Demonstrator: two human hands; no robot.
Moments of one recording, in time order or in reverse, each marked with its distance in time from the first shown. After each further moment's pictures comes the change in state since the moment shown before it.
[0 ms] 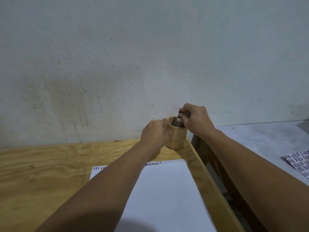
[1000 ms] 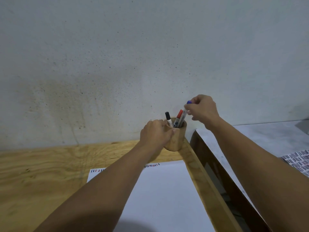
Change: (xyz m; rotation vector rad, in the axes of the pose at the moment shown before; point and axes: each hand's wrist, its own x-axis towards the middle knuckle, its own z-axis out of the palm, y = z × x) left_hand -0.004 0.013 -0.003 -0.057 0.053 -0.071; right_hand 0.023 -0.010 -0.029 0.250 0.046 0.410
